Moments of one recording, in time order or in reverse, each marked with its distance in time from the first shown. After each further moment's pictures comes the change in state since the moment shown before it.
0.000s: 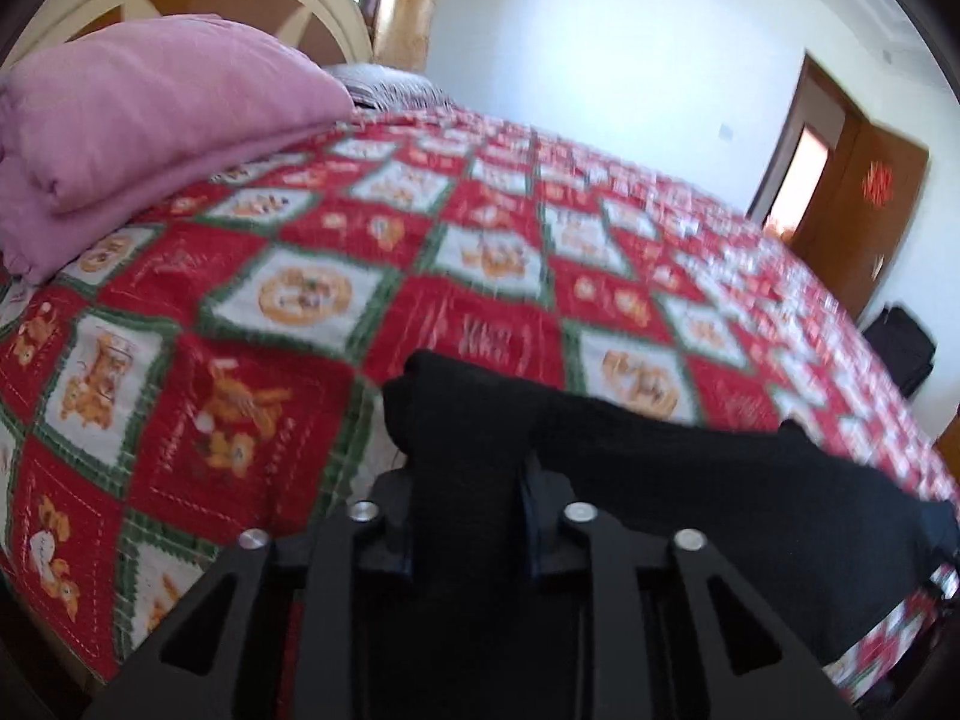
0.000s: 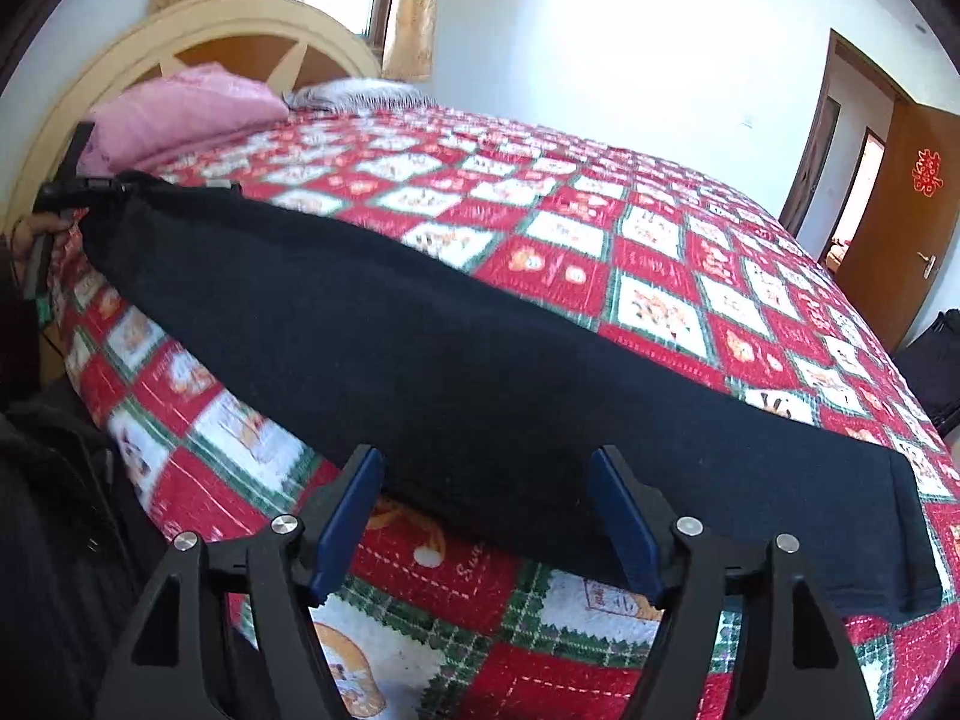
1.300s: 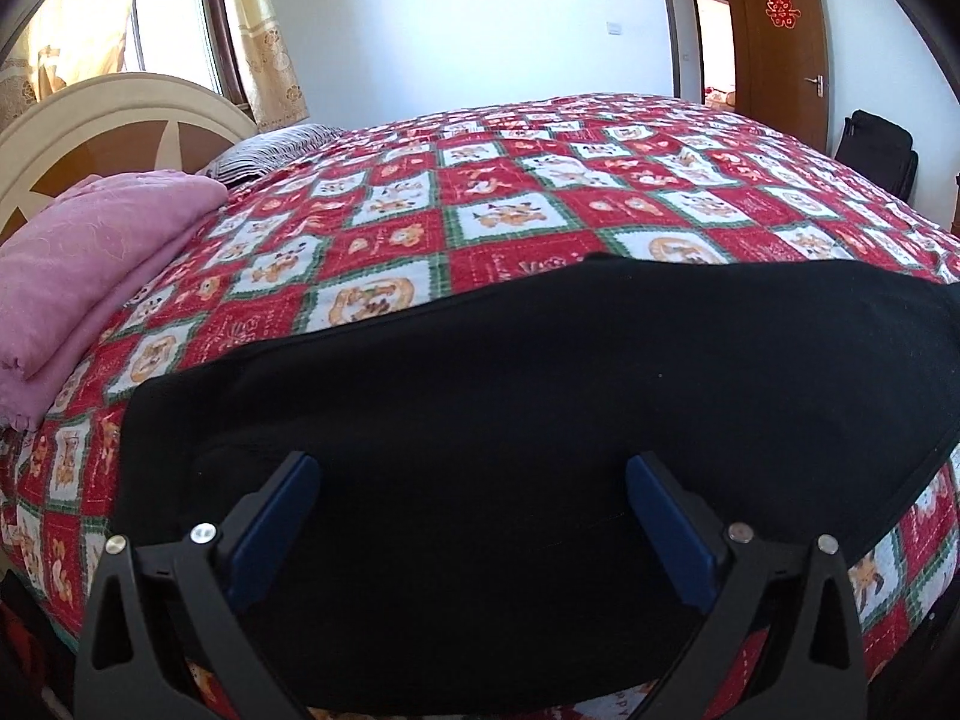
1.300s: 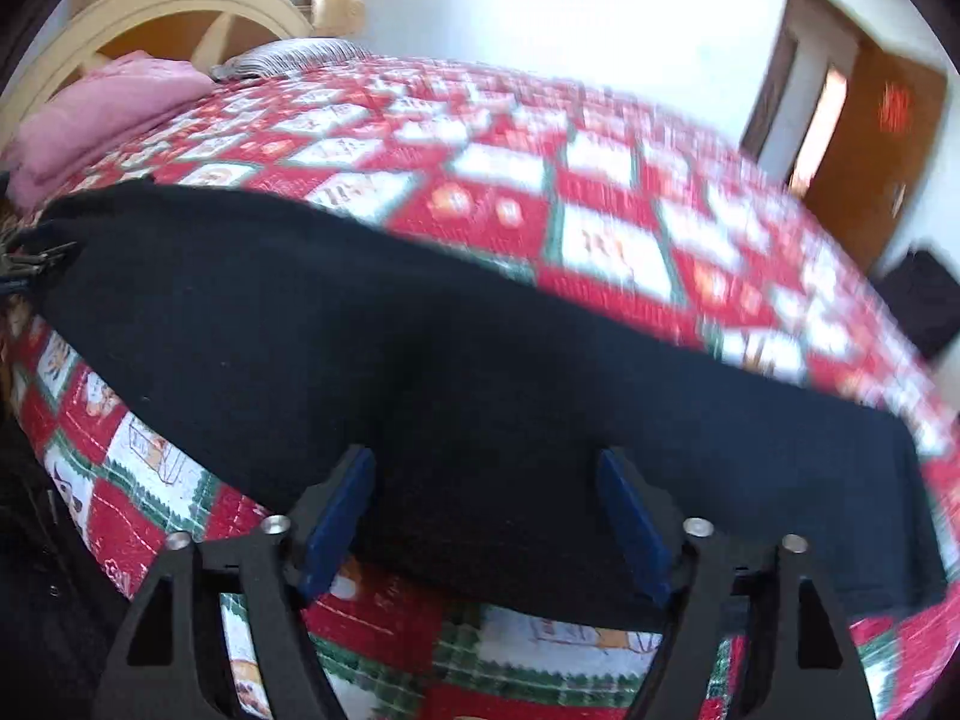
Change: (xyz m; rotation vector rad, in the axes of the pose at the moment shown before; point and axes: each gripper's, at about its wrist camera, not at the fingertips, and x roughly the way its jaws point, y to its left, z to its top) left arm -0.012 -0.153 -0.061 0.392 -0.016 0.094; right arm 0.025 -0.044 0.007 0.222 0.109 -0.018
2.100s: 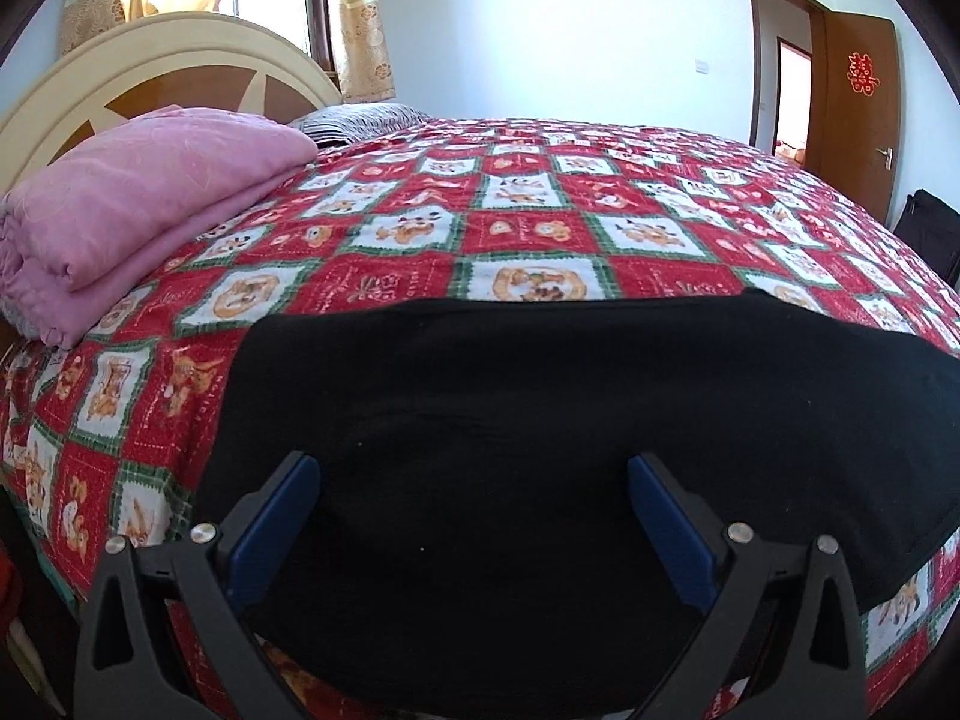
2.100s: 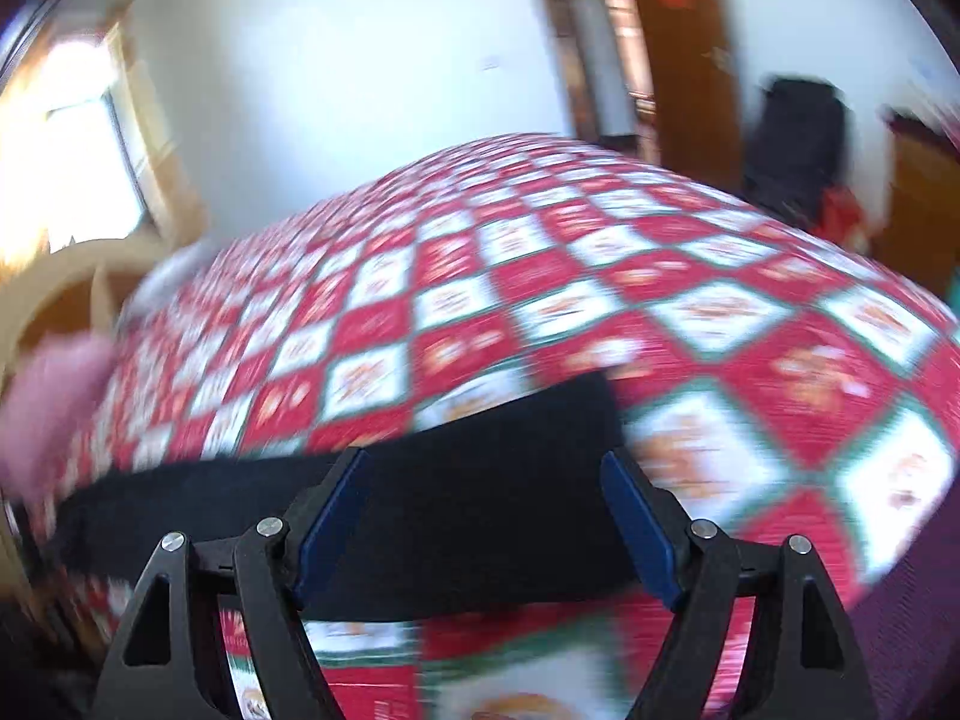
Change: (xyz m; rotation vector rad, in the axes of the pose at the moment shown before) left arm 0.010 0.071 -0.016 -0.199 -0.020 0.064; right arm -0.118 -0.180 -0.021 0.562 -0.220 -0.097
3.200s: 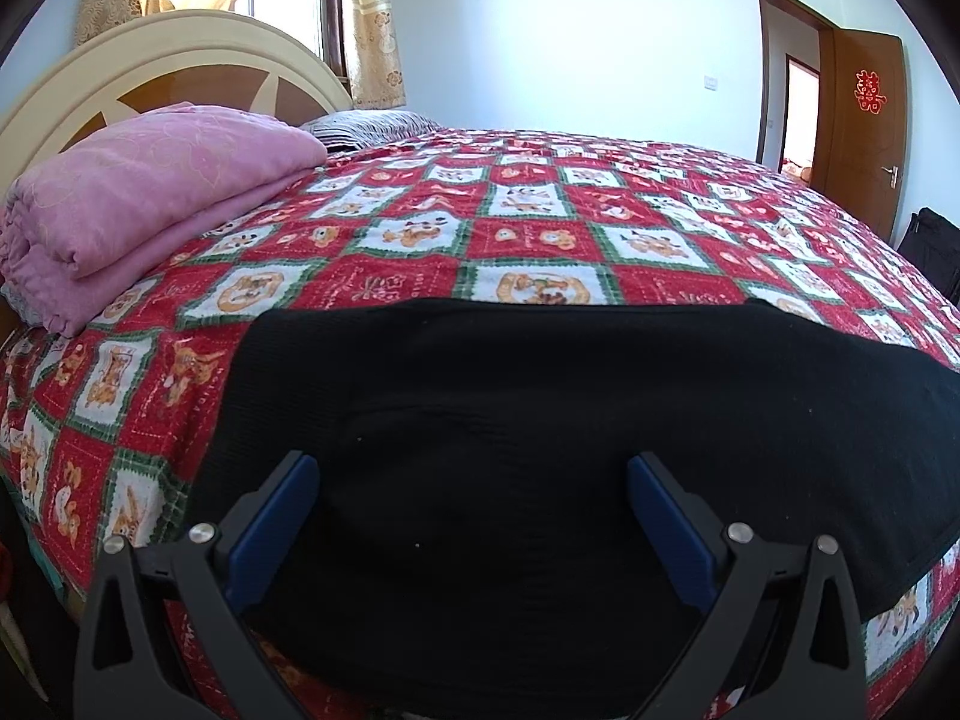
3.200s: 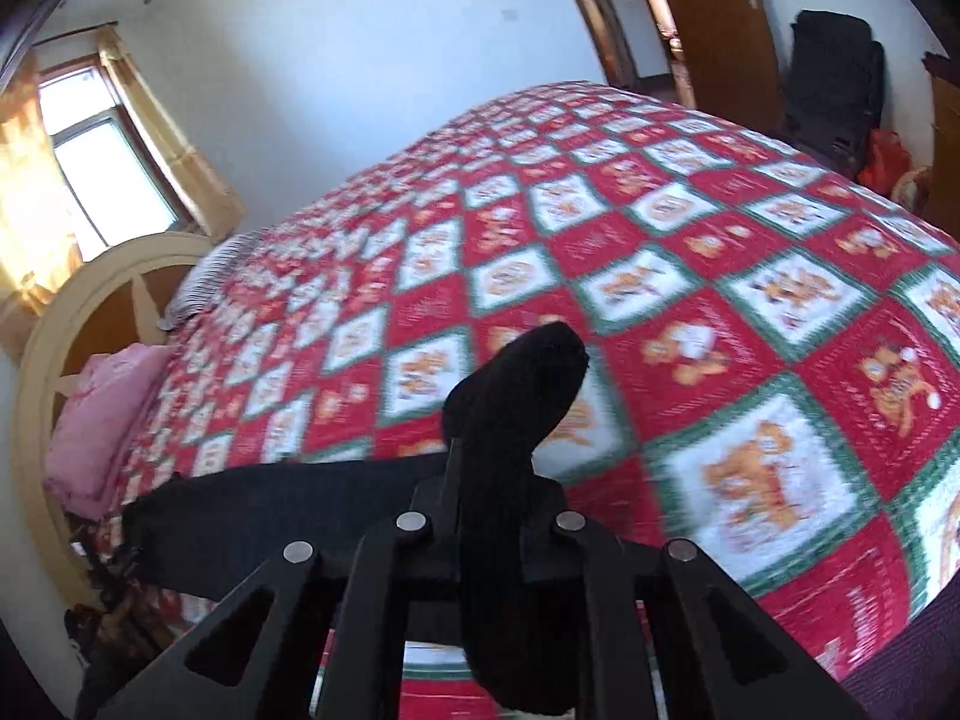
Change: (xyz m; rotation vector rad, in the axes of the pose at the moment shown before) left arm -0.003 0.002 -0.004 -0.029 -0.026 0.000; right arm 0.023 0.074 0.019 -0.043 0.151 0.211
